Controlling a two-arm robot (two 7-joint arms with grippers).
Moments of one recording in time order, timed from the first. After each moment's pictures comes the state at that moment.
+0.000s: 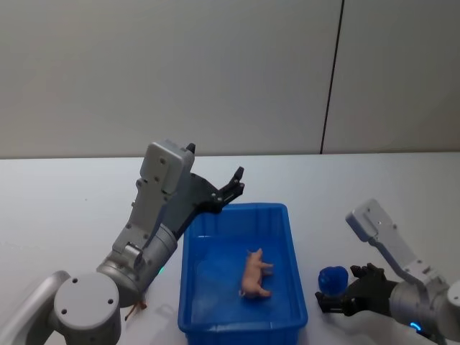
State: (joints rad) left arm -0.24 0.38 0.45 -1.63 -0.20 0.01 -0.01; right arm 0.19 0.27 -0.31 -1.52 -0.04 0.65 0.45
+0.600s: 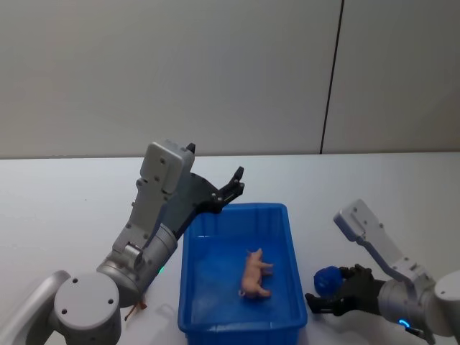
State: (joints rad) left arm -0.24 0.38 0.45 -1.63 -0.20 0.01 -0.01; right arm 0.23 0.25 -0.33 -1.46 -0.06 0.64 0.49
